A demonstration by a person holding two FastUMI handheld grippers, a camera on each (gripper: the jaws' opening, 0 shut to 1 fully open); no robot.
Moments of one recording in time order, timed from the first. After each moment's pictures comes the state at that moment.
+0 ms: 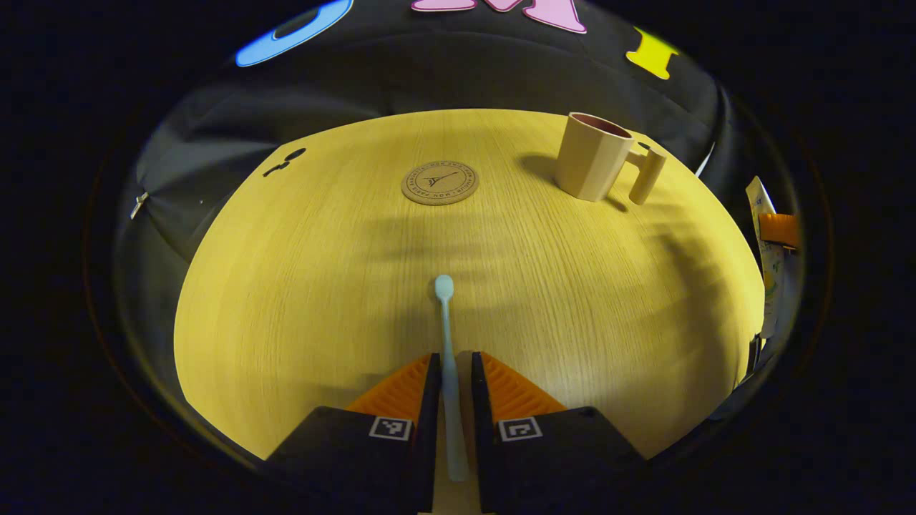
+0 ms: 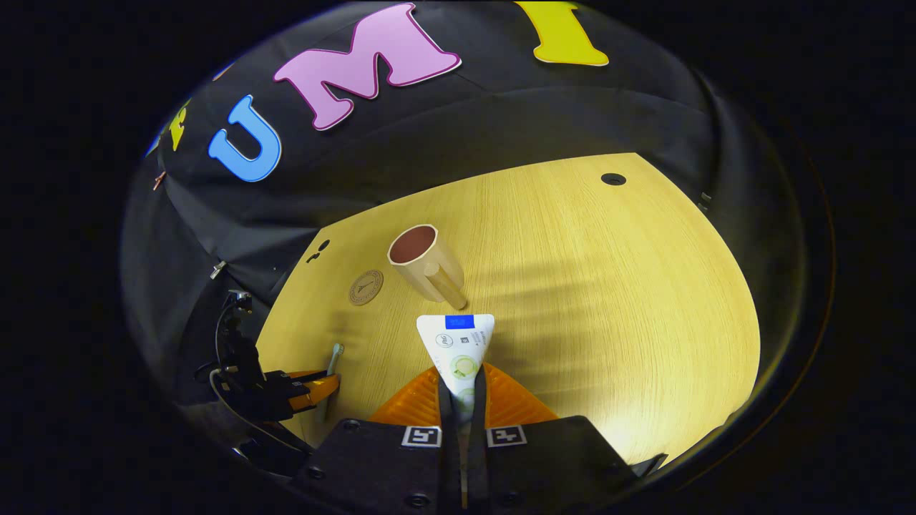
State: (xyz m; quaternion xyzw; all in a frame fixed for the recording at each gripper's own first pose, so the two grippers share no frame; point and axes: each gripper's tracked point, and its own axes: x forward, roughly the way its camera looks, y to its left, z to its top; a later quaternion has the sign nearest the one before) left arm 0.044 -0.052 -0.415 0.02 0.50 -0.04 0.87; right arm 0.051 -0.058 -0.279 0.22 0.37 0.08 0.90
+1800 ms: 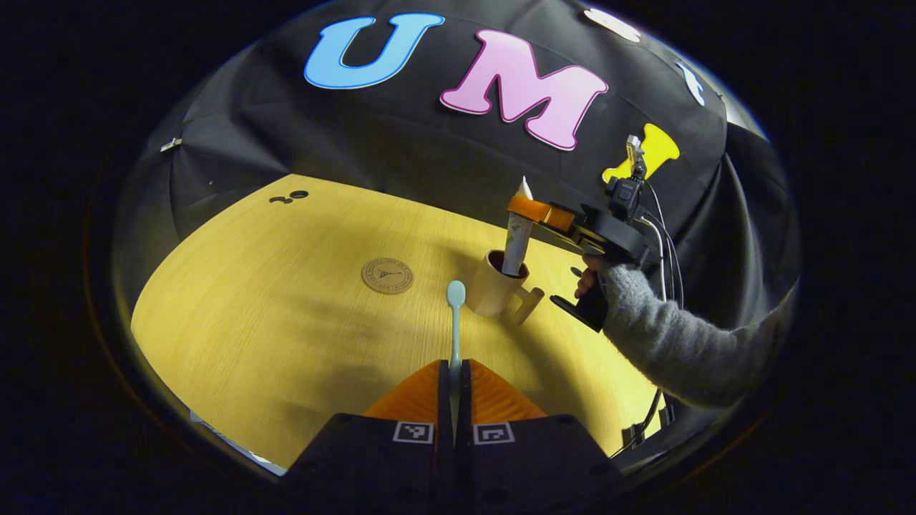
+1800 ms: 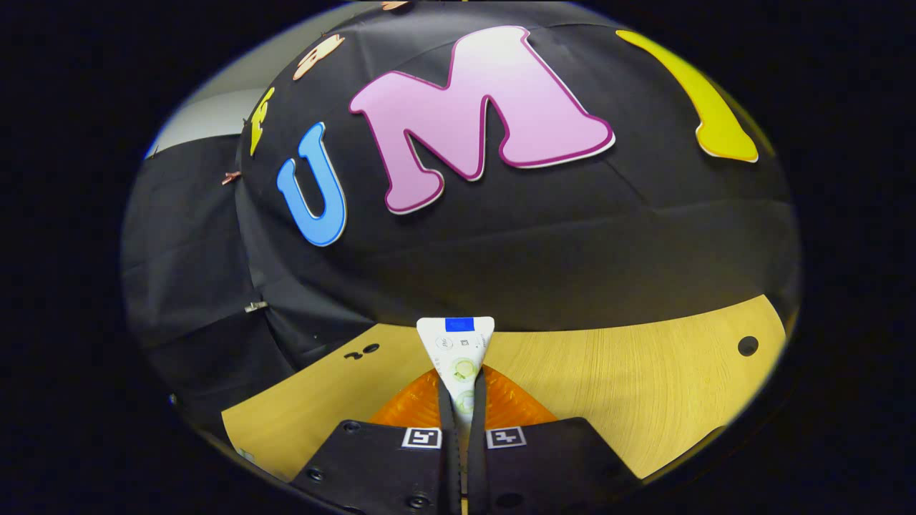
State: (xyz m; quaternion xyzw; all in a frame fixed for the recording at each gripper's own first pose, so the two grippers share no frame) left arm 0.027 -0.124 -0.271 -0.19 0.32 -0.06 0.93; right arm 0.310 0.025 -0.204 0.17 0.10 0.22 0.96
